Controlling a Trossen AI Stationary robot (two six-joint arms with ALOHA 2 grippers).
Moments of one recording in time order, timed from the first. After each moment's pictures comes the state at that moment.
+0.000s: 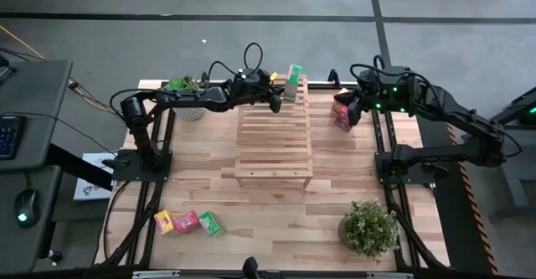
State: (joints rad) left arm 0.46 1.81 1.17 0.29 0.00 -0.29; right arm -0.36 0.93 1.21 -0.76 0.02 0.34
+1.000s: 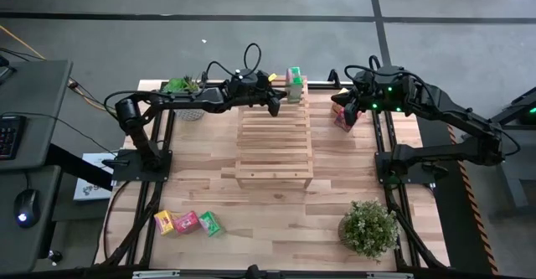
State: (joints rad) left arm 0.44 1.75 1.17 0.27 0.09 -0.33; right arm -0.36 0.95 1.21 -0.75 0.02 0.31
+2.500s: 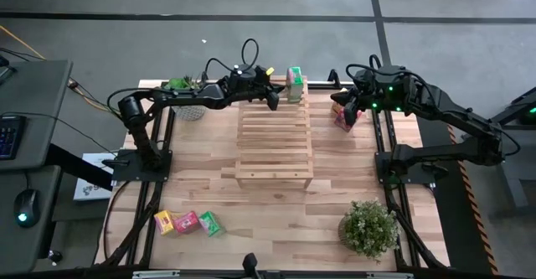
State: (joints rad) left arm 0.49 1.79 1.17 0.31 0.09 -0.28; right arm -0.36 0.95 1.21 -0.73 0.02 0.31
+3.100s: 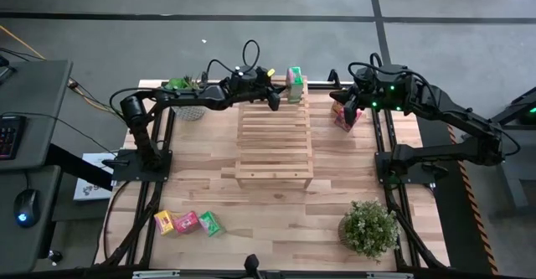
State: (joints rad) left arm 0.48 1.81 1.17 0.34 0.06 -0.28; right arm -0.36 0.95 1.21 -0.68 0.02 0.31
